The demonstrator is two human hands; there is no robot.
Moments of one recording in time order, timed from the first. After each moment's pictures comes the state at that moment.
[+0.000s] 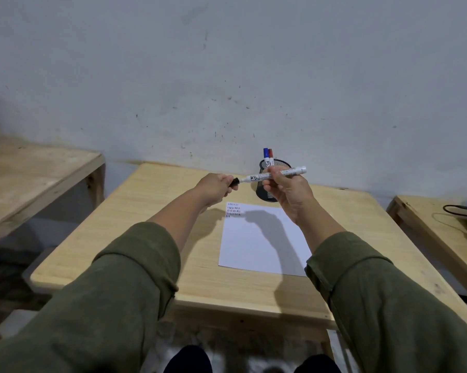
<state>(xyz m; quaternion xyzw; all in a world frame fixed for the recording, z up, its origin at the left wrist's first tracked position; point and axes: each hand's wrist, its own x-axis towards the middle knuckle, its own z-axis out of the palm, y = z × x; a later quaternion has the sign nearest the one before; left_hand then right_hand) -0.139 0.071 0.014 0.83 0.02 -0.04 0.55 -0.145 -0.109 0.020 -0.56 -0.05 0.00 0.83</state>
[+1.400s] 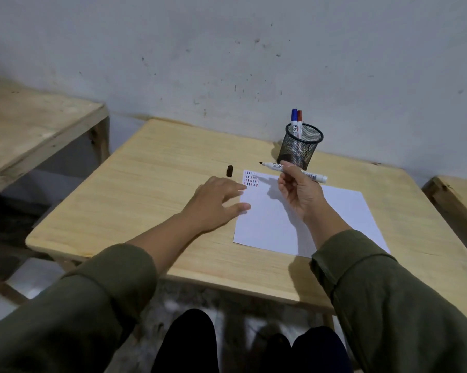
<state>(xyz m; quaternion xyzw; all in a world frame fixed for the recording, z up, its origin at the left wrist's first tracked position) -0.163 0.103 -0.089 0.93 -0.12 0.07 0.34 -0.122 -0.091 -0.053 -0.51 0.10 0.03 0.85</state>
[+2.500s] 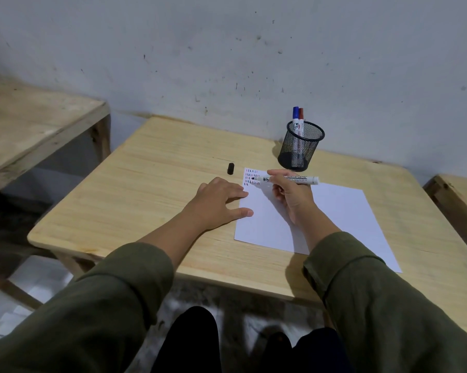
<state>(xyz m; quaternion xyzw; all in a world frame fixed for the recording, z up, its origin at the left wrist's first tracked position) -0.161 0.099 -0.093 0.95 -0.13 0.02 0.28 -0.129 -0.080 -0.068 -0.66 0.06 0.00 0.75</state>
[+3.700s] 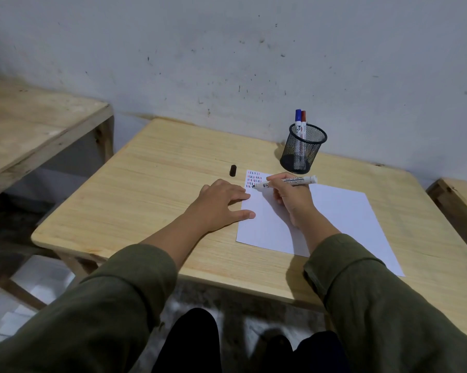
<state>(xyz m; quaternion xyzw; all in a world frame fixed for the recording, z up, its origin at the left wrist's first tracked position) -0.163 0.099 -0.091 0.95 -0.13 0.02 0.27 -0.126 -0.079 -0.073 -0.73 0.05 0.00 0.68</state>
